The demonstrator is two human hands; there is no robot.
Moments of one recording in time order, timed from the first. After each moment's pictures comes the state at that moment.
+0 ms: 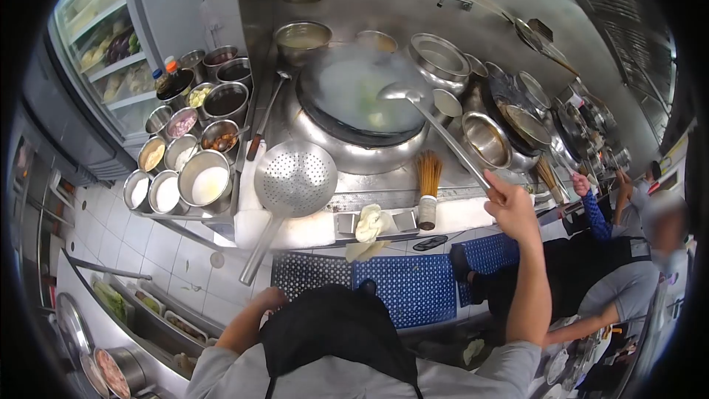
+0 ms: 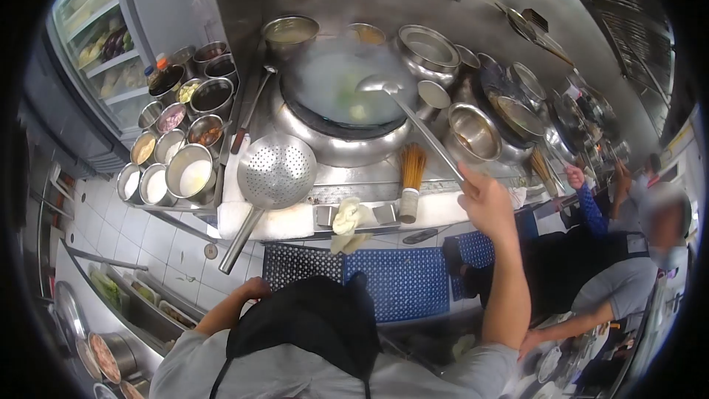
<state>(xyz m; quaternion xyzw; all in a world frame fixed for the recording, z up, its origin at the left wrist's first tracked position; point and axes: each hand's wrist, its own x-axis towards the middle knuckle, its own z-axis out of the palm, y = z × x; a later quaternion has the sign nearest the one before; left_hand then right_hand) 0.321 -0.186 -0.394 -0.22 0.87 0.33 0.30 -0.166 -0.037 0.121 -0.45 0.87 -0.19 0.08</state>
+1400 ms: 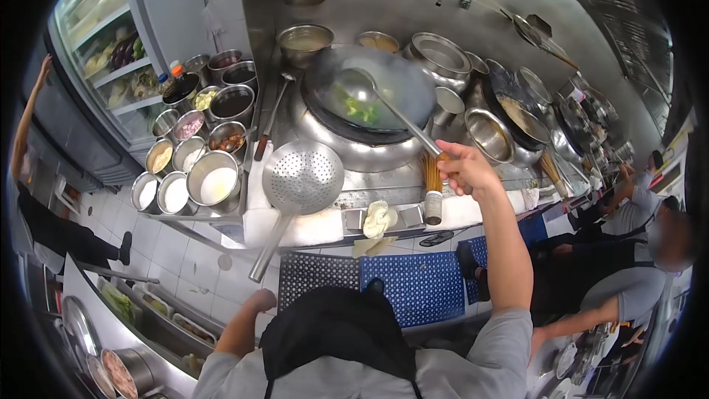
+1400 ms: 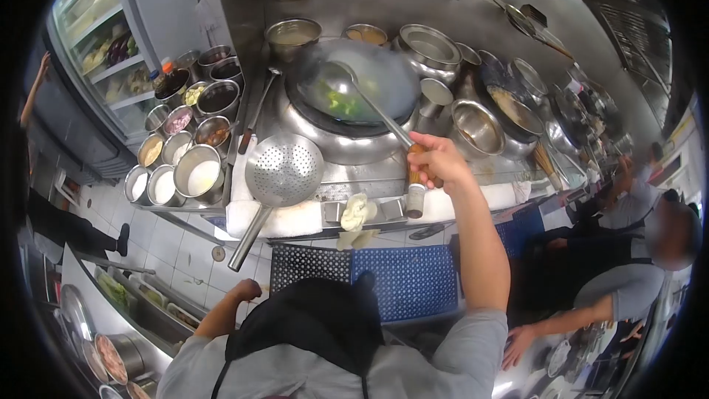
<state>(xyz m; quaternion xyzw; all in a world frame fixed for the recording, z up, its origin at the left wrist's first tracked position) 0.396 -0.202 -0.442 -0.26 0.87 0.31 0.26 -0.160 -0.131 0.080 -0.29 0.71 -0.46 0.45</state>
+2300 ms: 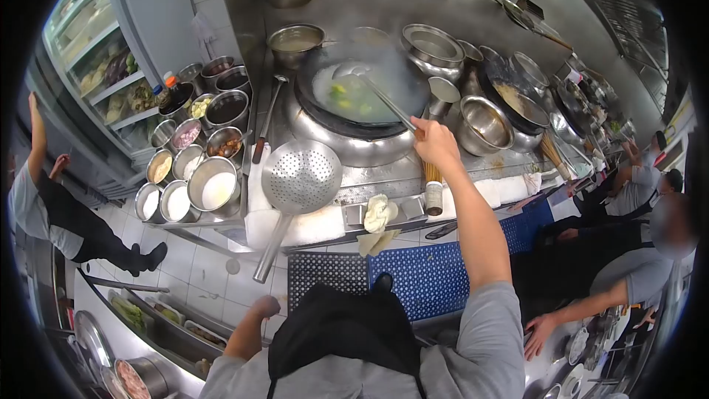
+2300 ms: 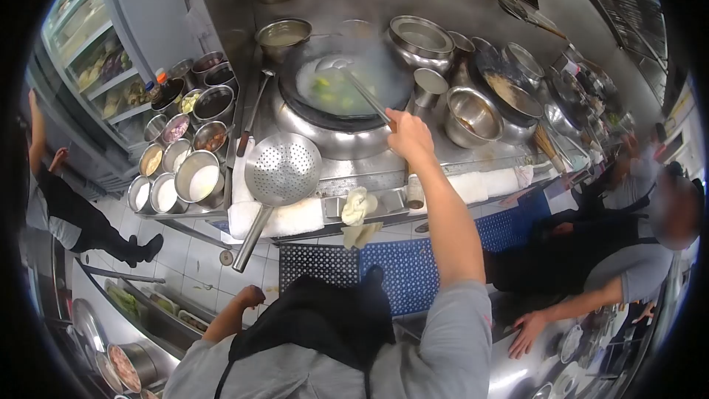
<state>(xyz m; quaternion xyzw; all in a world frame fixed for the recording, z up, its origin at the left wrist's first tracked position) 0.407 -0.185 -0.400 -0.41 0.76 0.41 0.29 -0.154 -0.191 0.034 -0.46 0.86 -0.22 0.04</state>
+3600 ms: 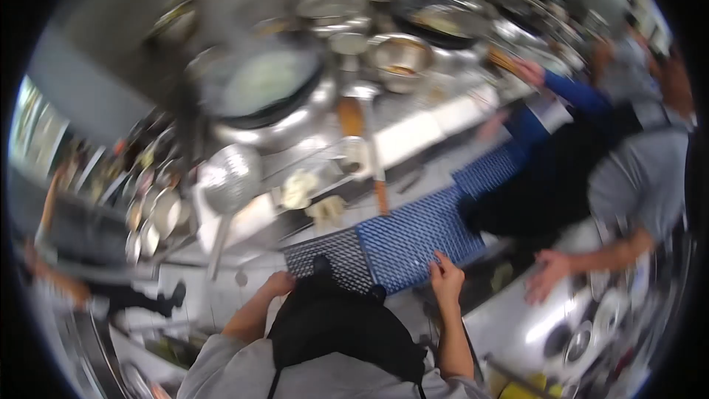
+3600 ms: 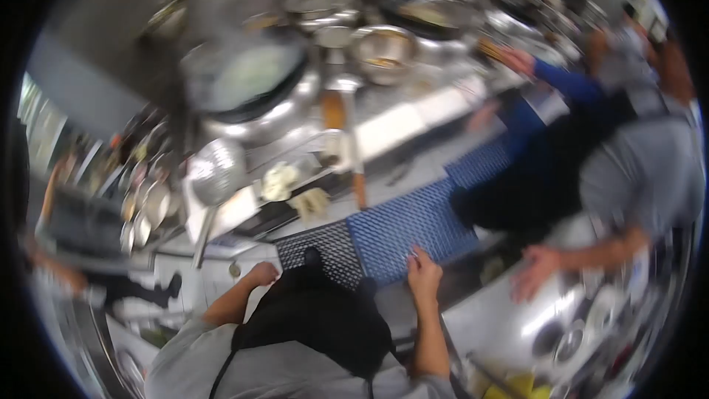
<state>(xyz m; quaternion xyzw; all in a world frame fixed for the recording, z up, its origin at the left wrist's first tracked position) 0.257 -0.158 -0.390 -0.18 0.93 0.19 0.27 -0.074 0.267 -0.203 -0.18 0.89 -0.42 0.05</state>
